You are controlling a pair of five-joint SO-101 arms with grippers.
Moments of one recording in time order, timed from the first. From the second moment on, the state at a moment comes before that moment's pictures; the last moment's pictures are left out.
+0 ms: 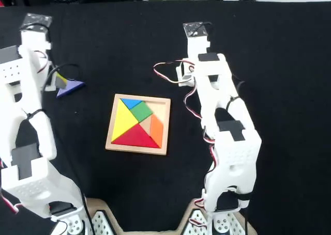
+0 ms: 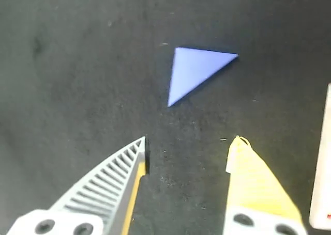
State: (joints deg) left arm -23.0 10.6 -9.9 77.8 -28.9; right arm -6.0 29.8 -6.0 54.5 2.3
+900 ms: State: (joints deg) left arm -21.0 47.6 -57.3 88.7 -56.5; right arm -6.0 29.8 -4.2 49.1 2.7
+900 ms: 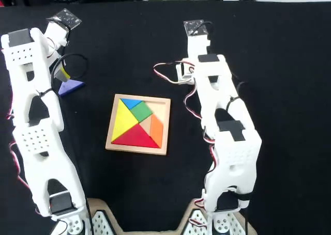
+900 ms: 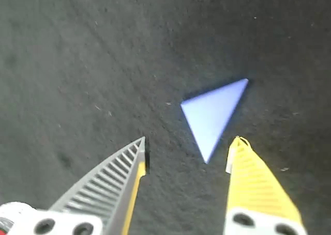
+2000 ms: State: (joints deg) left arm -17.8 64.8 -70.0 90.0 -74.7; right arm -6.0 29.8 -3.4 47.8 4.9
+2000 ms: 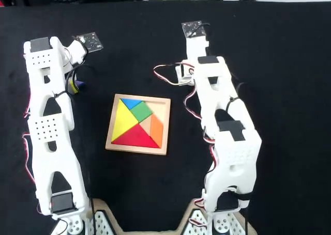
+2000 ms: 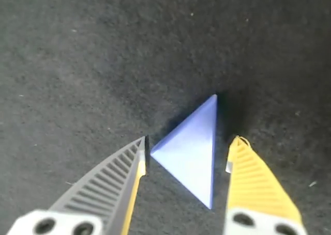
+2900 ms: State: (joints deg) left arm -21.3 69.4 -73.7 87.2 -79.9; right arm -6.0 29.9 -3.4 47.8 7.0
